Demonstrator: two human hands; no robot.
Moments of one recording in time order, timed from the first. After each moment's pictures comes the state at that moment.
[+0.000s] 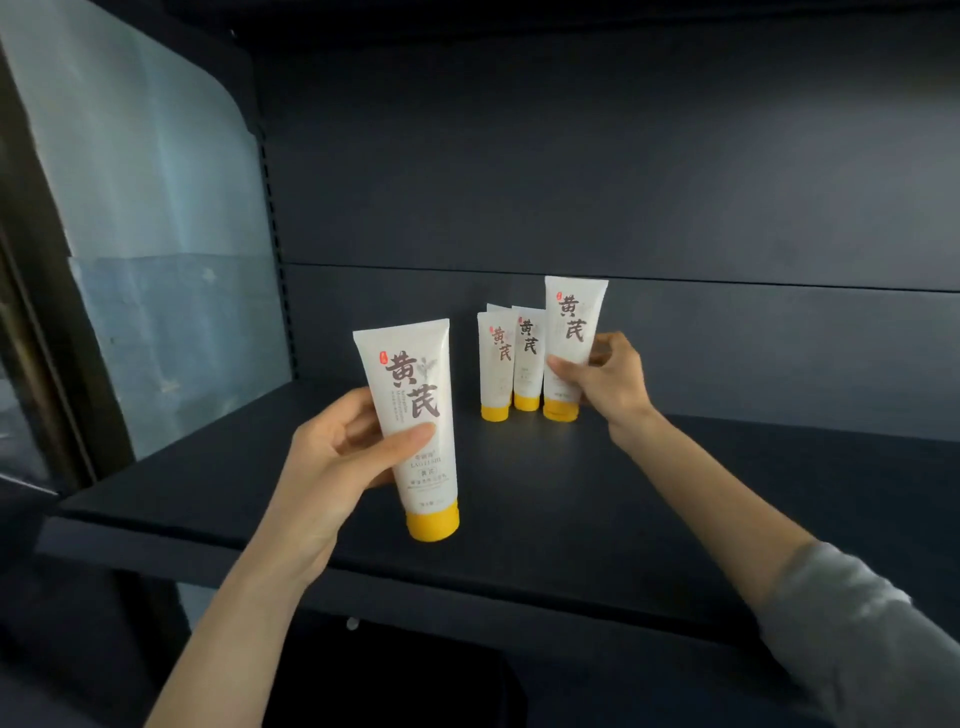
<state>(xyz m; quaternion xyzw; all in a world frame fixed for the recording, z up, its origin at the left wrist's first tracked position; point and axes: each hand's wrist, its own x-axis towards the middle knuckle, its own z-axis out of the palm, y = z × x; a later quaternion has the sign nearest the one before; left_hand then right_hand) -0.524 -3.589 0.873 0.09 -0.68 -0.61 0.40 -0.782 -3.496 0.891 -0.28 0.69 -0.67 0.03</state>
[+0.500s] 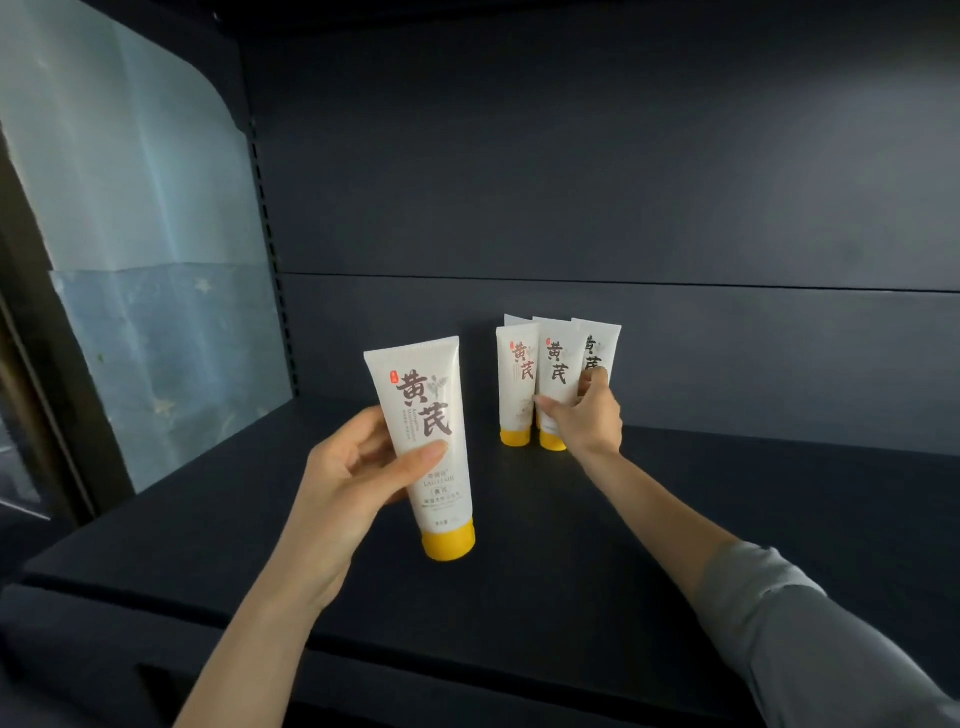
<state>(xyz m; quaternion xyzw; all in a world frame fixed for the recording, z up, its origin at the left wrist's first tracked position) -0.555 -3.632 0.869 0.08 -0.69 -0.61 0.38 -0.822 -3.581 0.839 -0.24 0.78 -0.58 -0.06</state>
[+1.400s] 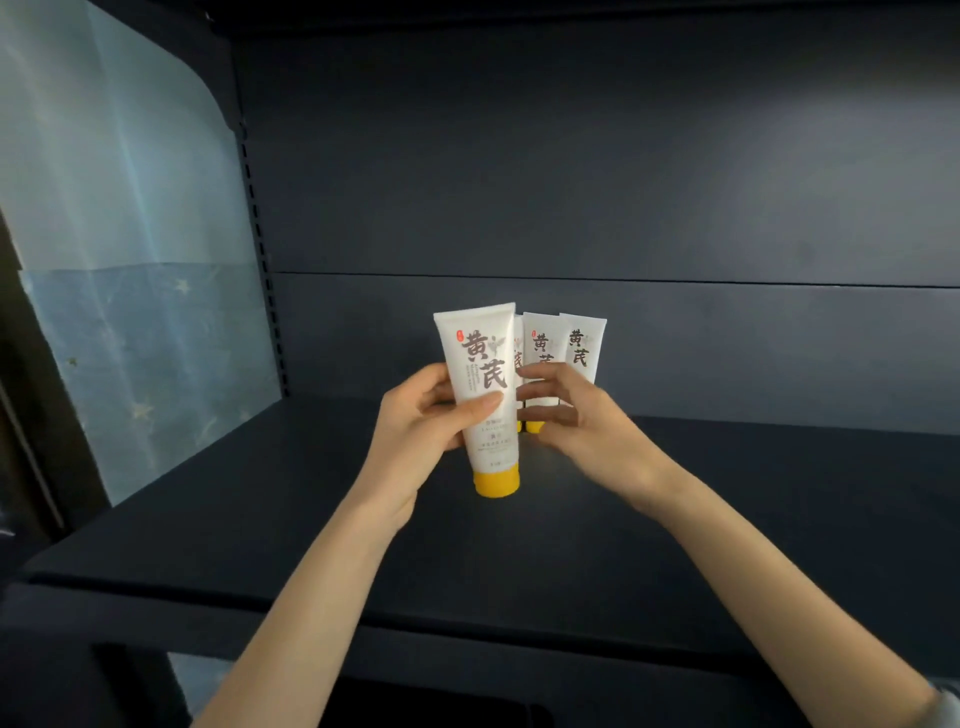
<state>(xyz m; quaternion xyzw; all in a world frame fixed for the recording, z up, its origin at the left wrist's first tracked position) -0.592 -3.632 0.884 0.07 -0.69 -0.62 0.36 -0.707 -3.500 0.890 -0.48 0.67 -0.55 0.13</state>
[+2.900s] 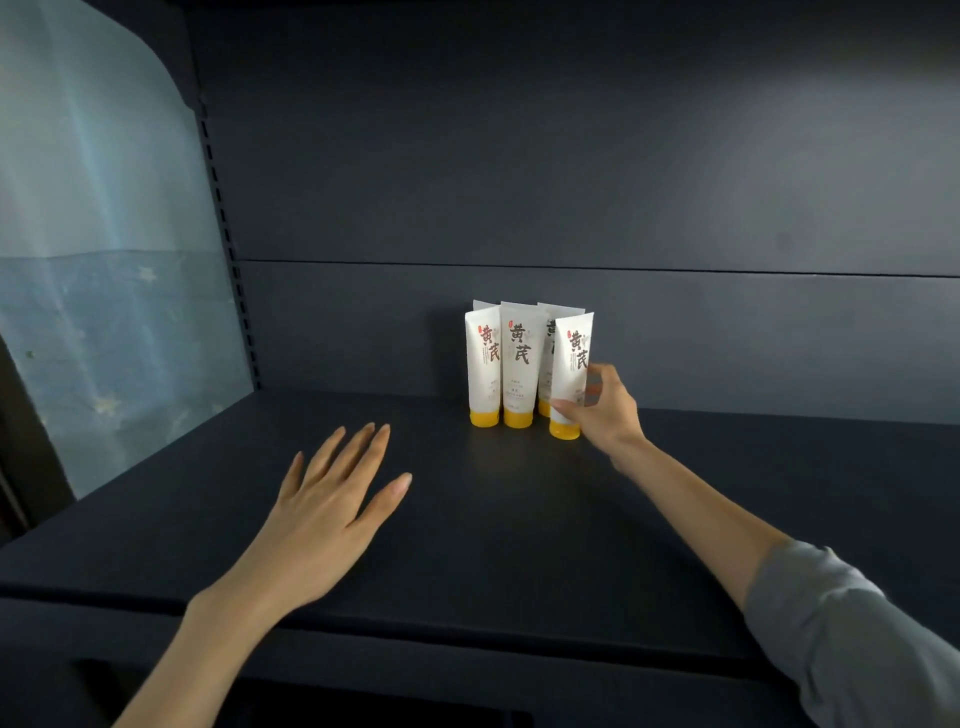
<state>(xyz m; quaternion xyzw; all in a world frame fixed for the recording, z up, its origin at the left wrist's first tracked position) -0.552 -3.667 0.831 0.22 -0.96 -0.08 0.14 -0.832 -3.526 0.834 -0.25 0.79 -0.56 -0.03</state>
